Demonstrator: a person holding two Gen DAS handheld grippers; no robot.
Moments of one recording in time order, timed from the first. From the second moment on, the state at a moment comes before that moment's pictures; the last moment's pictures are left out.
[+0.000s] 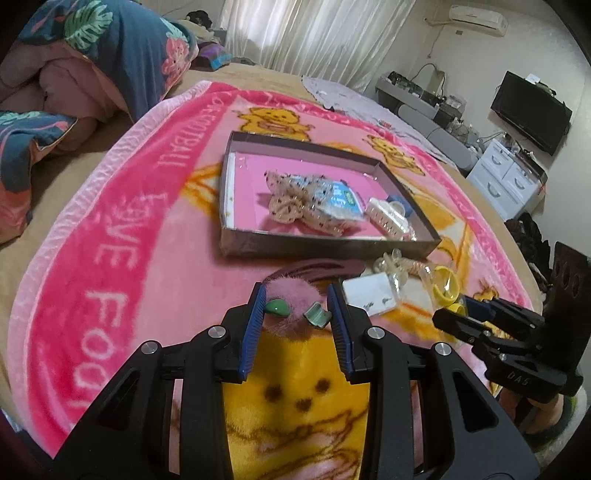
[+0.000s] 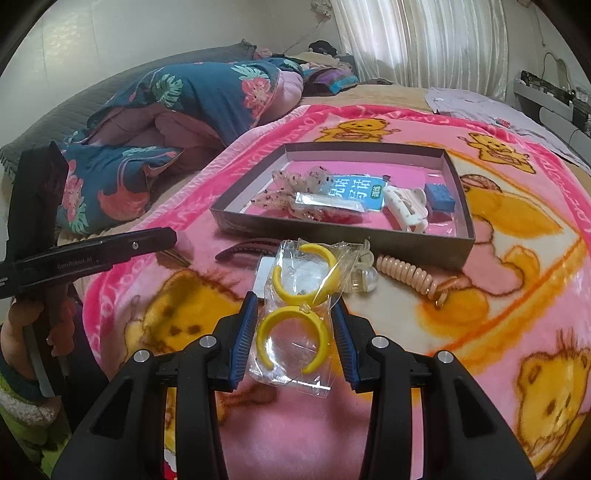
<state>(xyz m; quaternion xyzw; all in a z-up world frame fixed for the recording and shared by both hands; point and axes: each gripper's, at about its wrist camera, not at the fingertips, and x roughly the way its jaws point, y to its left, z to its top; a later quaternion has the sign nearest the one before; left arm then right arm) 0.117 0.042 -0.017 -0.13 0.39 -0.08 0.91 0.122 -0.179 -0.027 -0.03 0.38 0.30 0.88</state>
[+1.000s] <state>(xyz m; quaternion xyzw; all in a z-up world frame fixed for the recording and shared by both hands) 0.217 0.010 0.013 -0.09 0.36 -0.09 0.92 0.209 -0.220 0.027 -0.04 0.32 0.23 0.92</state>
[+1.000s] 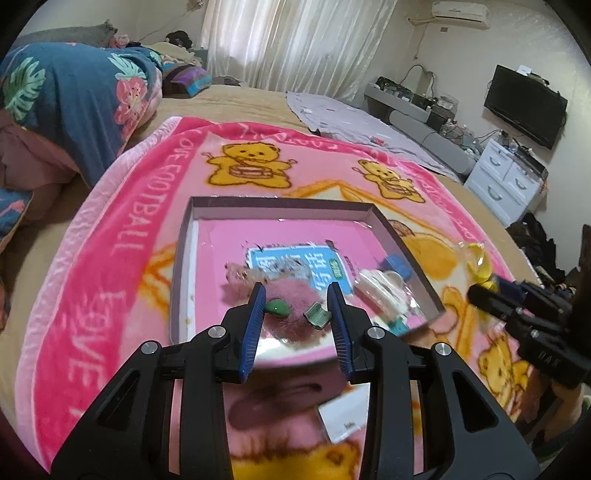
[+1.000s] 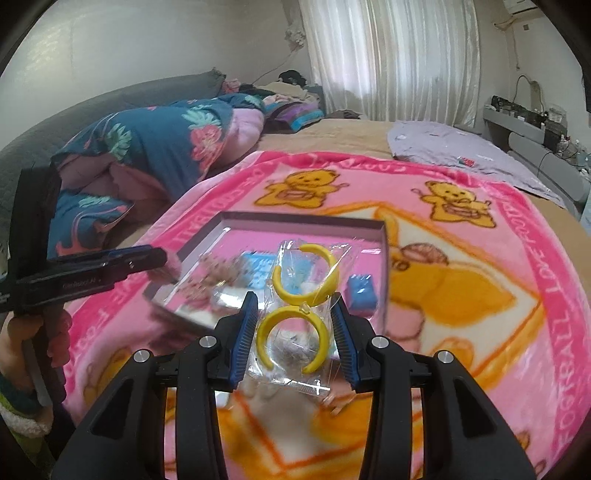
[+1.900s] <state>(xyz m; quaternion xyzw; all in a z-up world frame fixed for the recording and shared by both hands) 0.281 0.035 -0.034 -0.10 0.42 -0.04 0.90 0.272 -0.161 -0.021 -0.09 0.38 0.26 0.88</state>
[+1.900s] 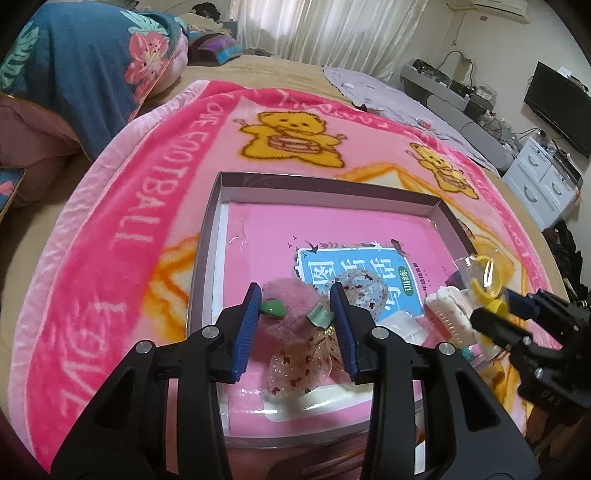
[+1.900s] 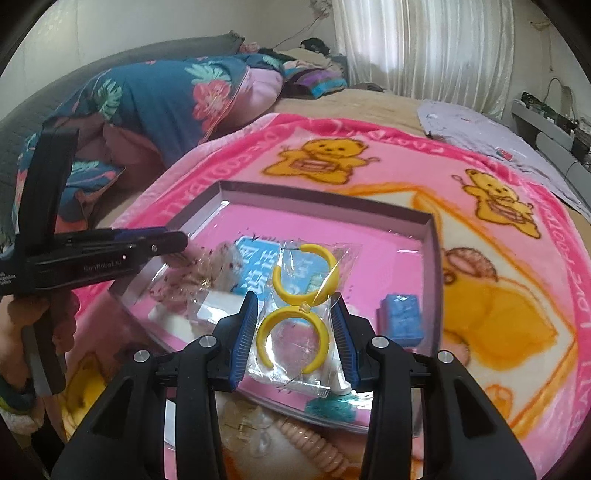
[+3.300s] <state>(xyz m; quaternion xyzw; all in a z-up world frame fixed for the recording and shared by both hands) 0.188 0.031 0.037 -0.13 0.35 -0.03 0.93 0.209 -0.218 0.054 -0.02 0.29 0.24 0.93</state>
